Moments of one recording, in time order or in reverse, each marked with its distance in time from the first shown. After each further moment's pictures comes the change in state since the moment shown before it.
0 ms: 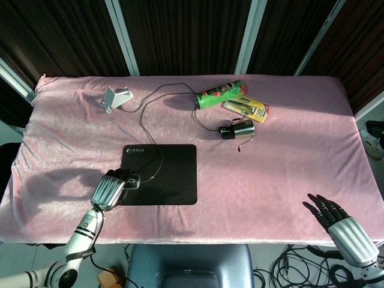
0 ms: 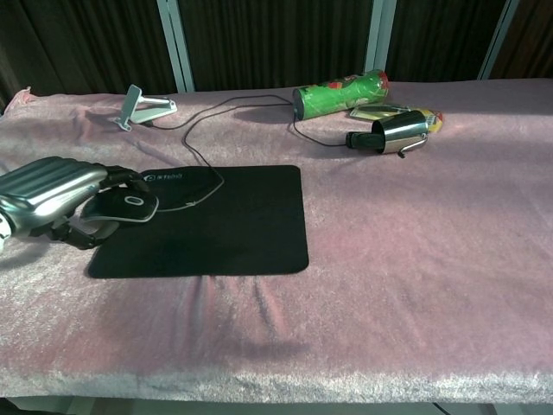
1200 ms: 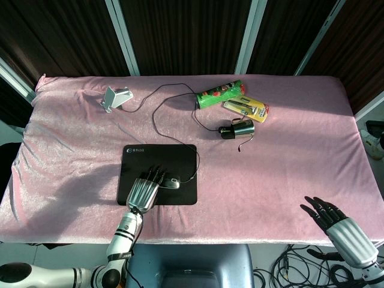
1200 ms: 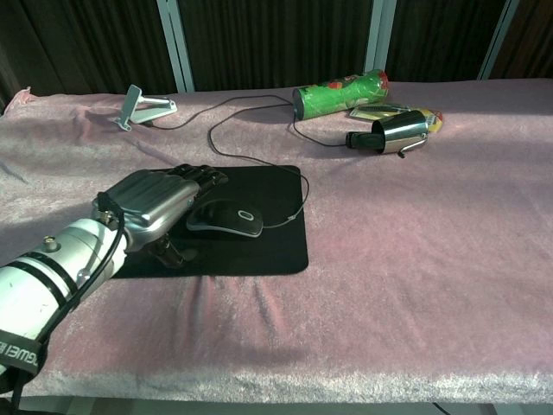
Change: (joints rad) left arm -0.108 -0.270 -0.063 -0.024 -0.249 0.087 0.378; right arm 0.018 0.016 -0.022 0.017 -0.028 -0.003 0.030
